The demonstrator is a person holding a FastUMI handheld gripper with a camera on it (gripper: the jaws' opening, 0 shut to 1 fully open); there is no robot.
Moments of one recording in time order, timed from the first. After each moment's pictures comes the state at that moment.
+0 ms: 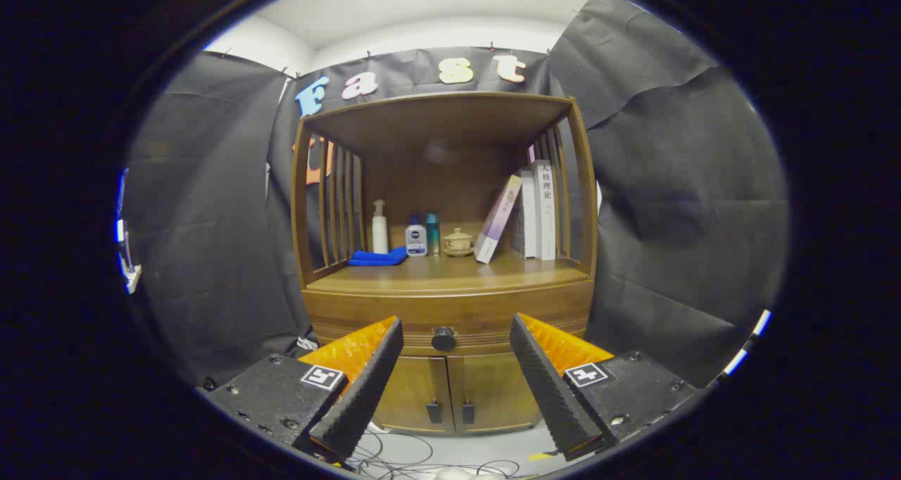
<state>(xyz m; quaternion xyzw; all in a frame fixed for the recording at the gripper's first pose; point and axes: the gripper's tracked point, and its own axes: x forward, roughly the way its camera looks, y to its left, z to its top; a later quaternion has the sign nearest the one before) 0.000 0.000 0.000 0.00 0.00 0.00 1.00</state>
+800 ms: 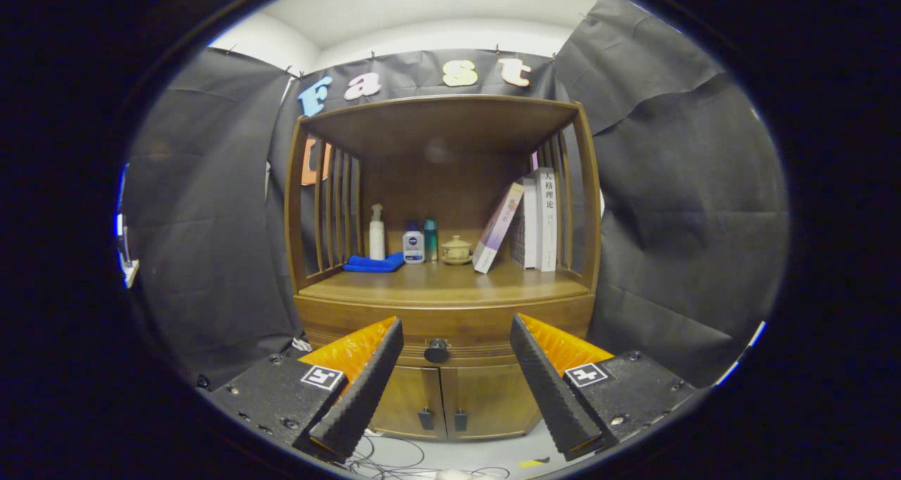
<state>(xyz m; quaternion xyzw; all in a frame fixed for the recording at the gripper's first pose) 0.029 0.002 0.012 -0.02 -0.01 0.01 1.00</state>
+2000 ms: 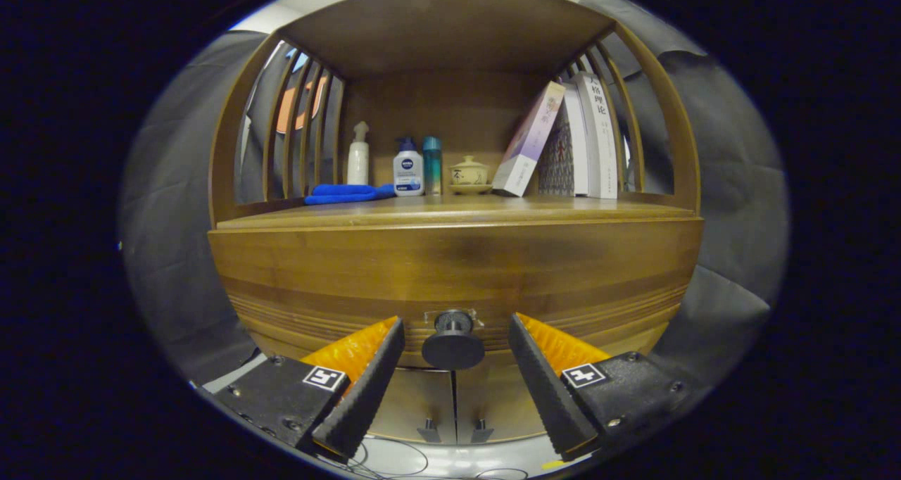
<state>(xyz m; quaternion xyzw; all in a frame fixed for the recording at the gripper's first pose) 0.208 0.019 -0.117 -0.02 0.07 0.00 1.00</state>
